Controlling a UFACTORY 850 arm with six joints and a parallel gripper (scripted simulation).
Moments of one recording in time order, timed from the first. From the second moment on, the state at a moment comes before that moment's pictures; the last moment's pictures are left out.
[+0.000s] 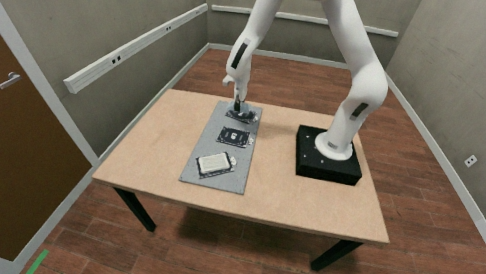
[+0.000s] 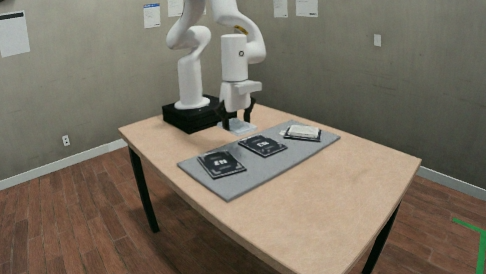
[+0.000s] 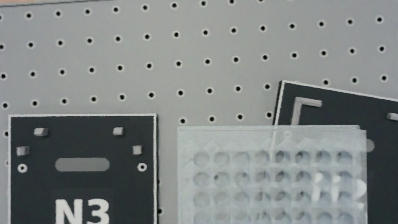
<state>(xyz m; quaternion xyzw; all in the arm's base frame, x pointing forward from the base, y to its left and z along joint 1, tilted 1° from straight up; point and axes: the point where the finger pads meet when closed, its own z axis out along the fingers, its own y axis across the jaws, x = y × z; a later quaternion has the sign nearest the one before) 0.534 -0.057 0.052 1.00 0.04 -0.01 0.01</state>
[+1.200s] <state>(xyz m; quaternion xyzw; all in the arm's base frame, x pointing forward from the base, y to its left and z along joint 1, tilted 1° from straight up) 0.515 0.069 0.050 1.00 0.03 -0.01 0.01</state>
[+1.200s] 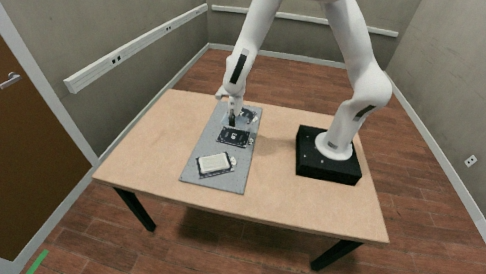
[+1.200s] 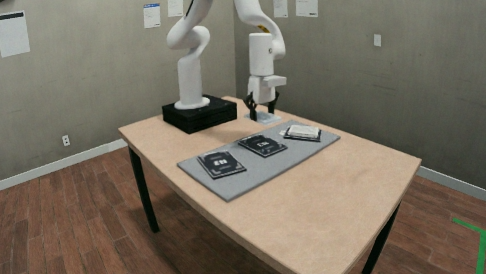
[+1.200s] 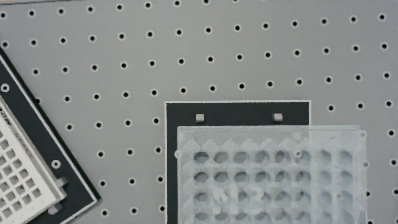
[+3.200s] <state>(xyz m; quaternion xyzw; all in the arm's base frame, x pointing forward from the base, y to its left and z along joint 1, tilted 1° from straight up) 0.514 0.068 -0.013 1.00 0.04 -0.01 0.01</state>
